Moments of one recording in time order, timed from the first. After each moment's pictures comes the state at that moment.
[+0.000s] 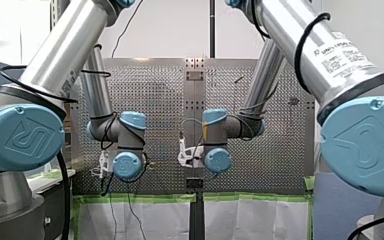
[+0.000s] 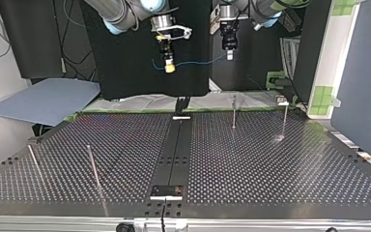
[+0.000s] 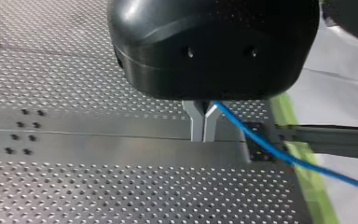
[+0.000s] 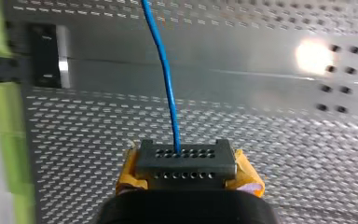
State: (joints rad) left arm -0.56 -2.05 -2.41 -1.97 -2.20 -1.60; right arm 2.44 -0.93 1.98 -0.98 1.90 1.52
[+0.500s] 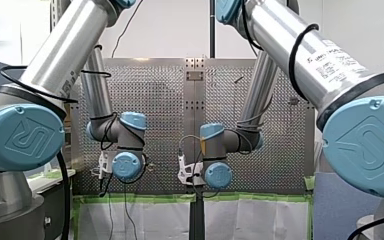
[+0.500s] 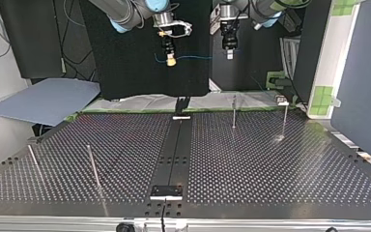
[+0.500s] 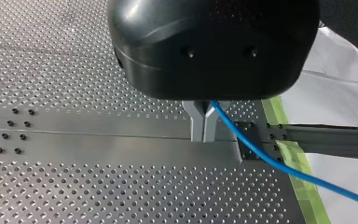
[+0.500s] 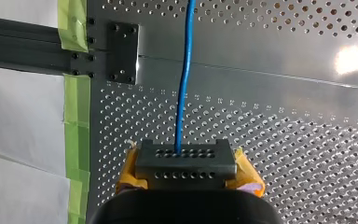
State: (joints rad) left arm -0.56 -2.05 -2.41 -1.98 -2.20 -1.60; right arm 2.45 -0.84 1.98 -0.97 1.92 1.53
